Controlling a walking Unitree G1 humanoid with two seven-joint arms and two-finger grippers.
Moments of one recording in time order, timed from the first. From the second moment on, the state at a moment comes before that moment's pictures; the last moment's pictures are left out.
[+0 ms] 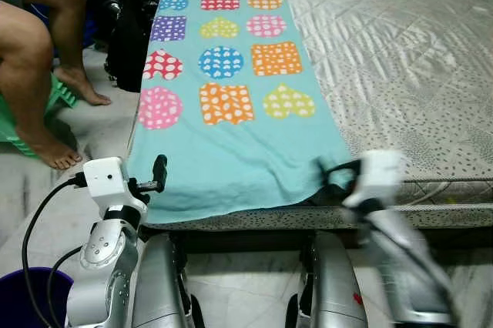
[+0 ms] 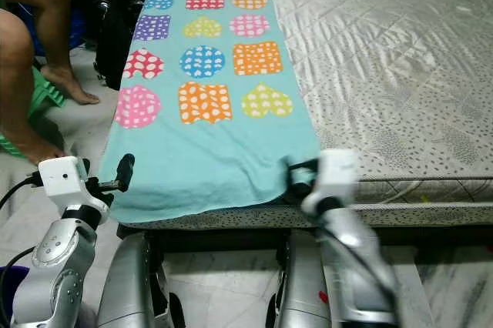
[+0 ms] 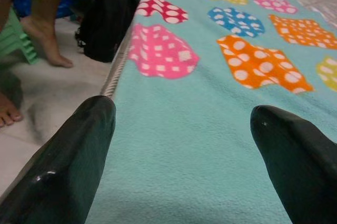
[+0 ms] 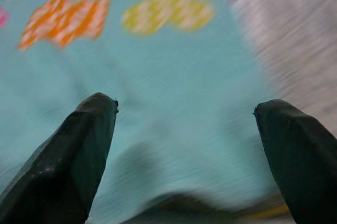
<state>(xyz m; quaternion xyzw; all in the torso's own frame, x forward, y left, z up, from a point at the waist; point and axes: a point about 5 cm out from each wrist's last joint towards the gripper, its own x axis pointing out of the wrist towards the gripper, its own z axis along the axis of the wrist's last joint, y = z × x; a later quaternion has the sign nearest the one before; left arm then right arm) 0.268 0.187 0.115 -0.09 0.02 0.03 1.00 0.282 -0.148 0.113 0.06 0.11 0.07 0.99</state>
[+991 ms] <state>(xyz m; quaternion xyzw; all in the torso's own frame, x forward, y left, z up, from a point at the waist) 0.267 0.184 0.113 -0.09 0.03 0.02 1.00 0.257 -0.181 0.056 -0.04 0.27 0.01 0.96</state>
